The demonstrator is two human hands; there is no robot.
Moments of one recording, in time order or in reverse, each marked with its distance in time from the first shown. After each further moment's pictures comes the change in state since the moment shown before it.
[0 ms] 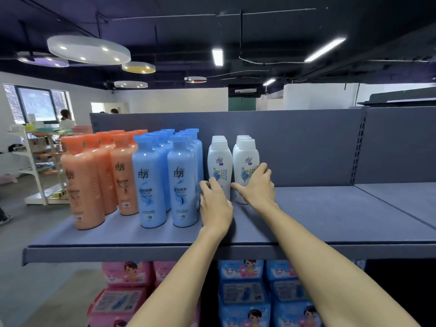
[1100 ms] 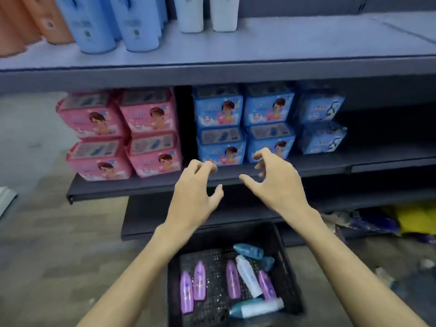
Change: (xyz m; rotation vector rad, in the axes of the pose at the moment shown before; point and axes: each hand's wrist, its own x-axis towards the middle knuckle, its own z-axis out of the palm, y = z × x) left_hand -0.275 -0.112 0.002 -0.074 -0.438 0.197; right_hand -0.296 0.163 -0.024 -0.175 -0.353 -0.045
